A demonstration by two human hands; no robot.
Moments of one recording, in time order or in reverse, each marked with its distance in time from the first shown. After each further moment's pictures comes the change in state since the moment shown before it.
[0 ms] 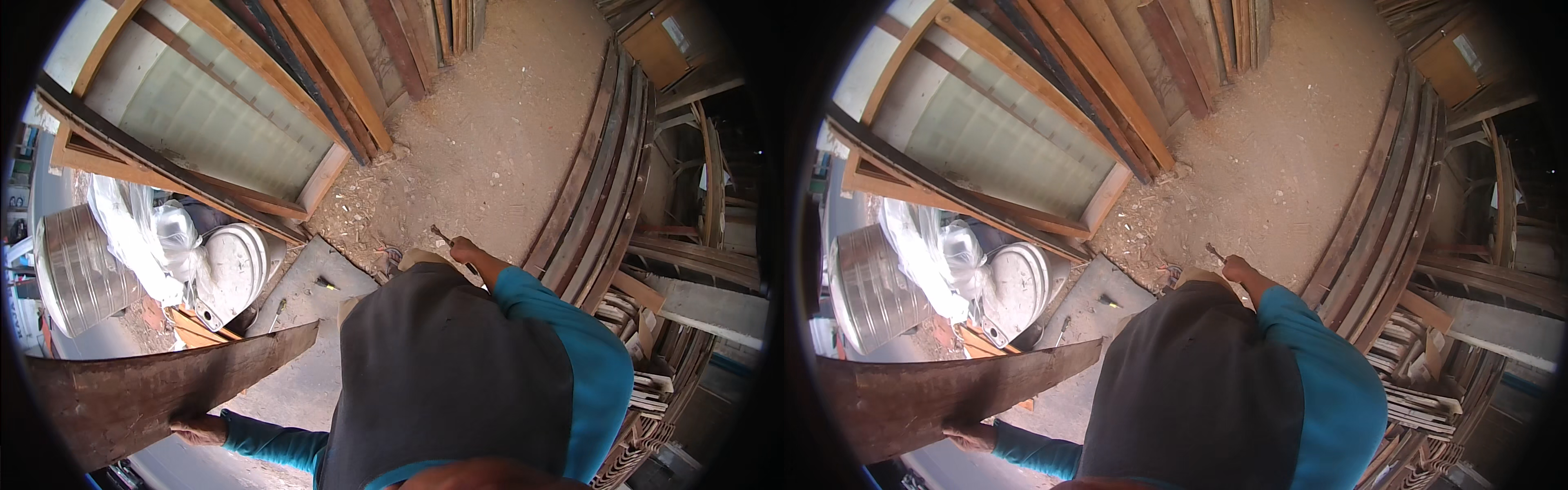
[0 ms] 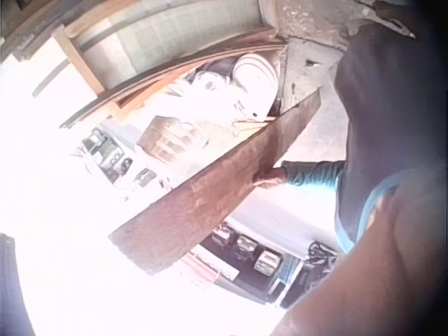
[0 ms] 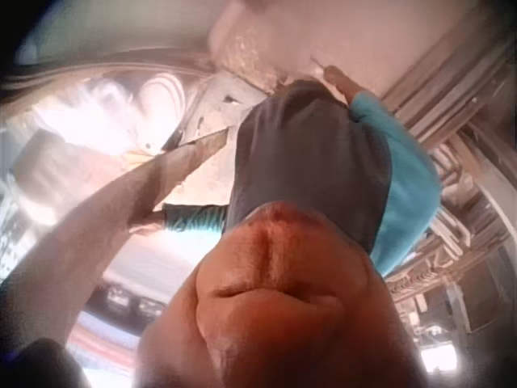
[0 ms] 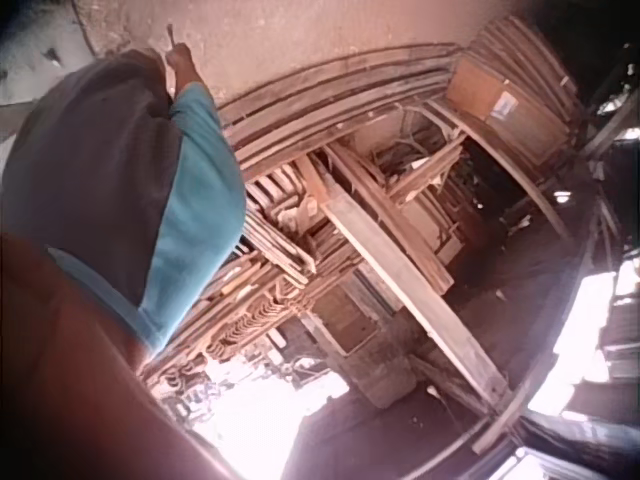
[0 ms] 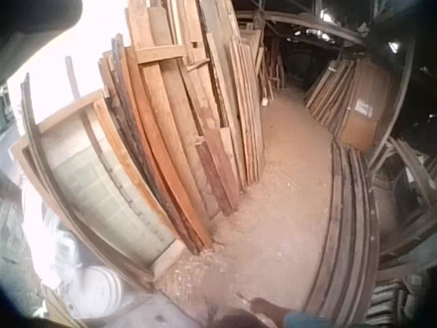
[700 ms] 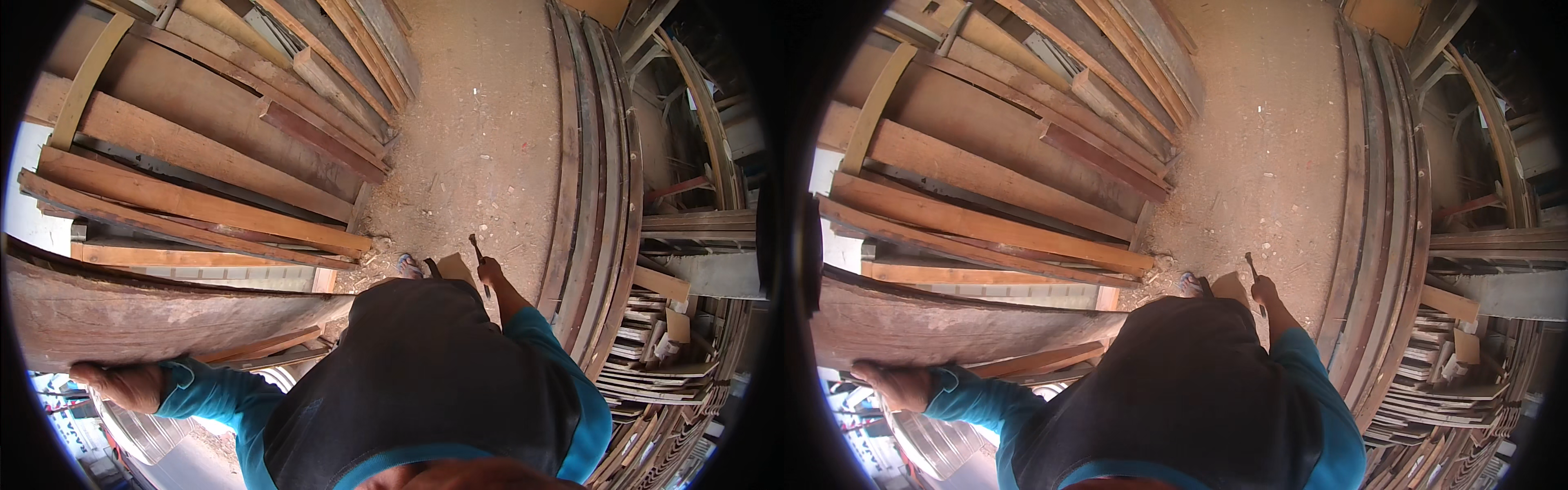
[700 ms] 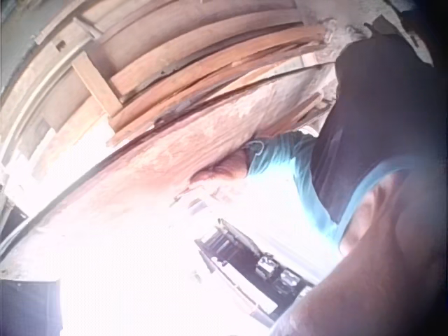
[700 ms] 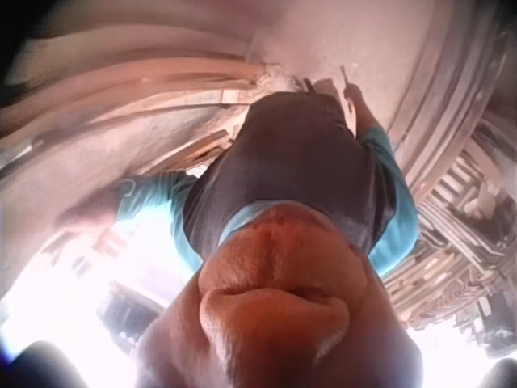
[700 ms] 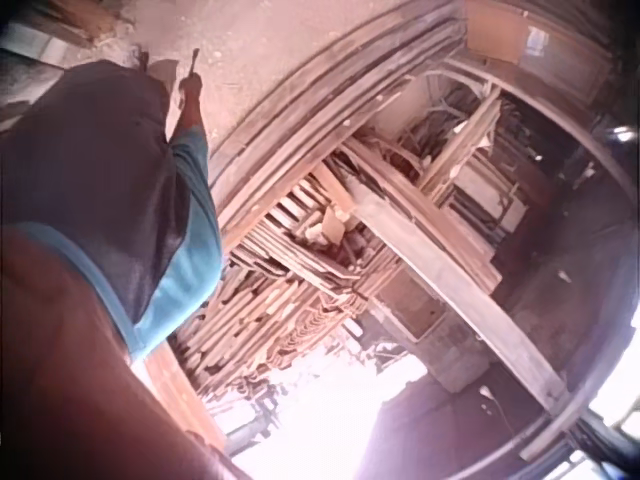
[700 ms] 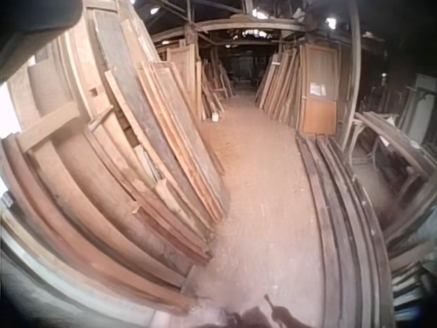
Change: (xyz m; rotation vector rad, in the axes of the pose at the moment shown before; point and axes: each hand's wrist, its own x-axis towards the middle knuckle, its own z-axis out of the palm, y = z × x) left_hand -0.176 0.455 0.566 -0.785 -0.350 0.140; right_hand 0.111 0.110 -0.253 0.450 0.484 0.294
